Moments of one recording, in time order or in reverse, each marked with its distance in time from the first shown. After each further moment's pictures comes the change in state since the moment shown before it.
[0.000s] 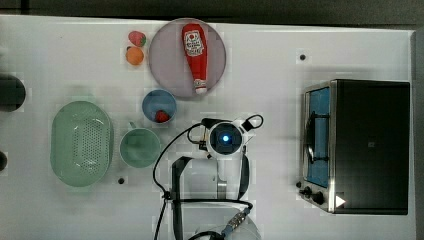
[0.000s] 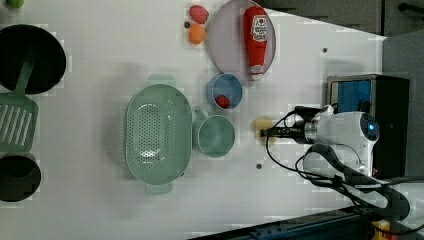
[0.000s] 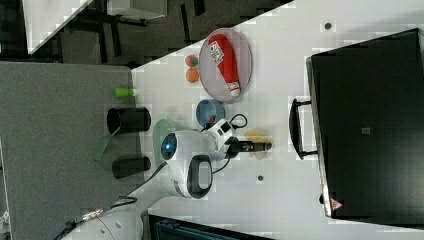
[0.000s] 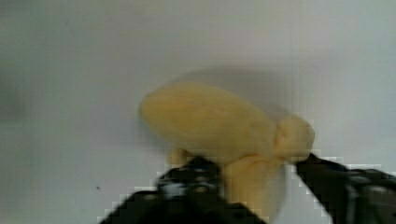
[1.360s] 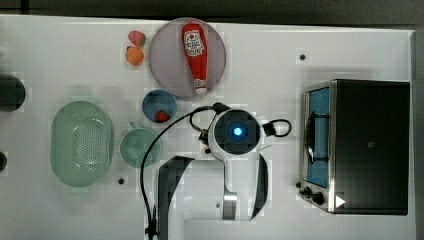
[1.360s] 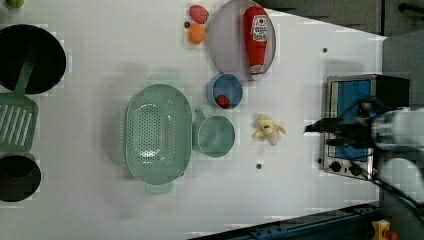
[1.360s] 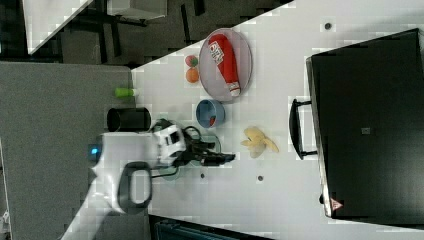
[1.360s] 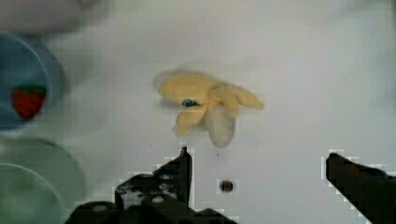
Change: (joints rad) arm -0.009 -0.420 0.004 0.061 0.009 -0.512 0.292
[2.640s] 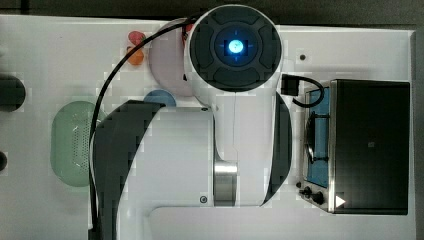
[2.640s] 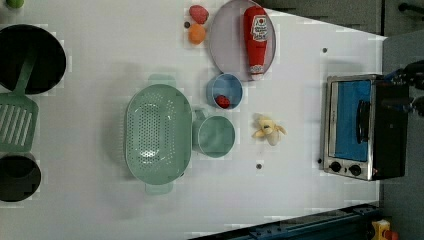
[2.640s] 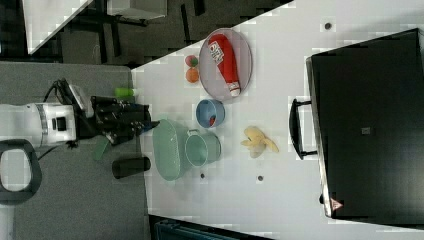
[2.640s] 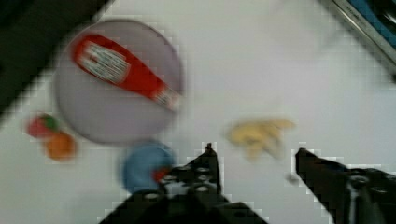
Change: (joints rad) arm 0.017 0.007 0.031 0.603 0.016 -0.469 0.483
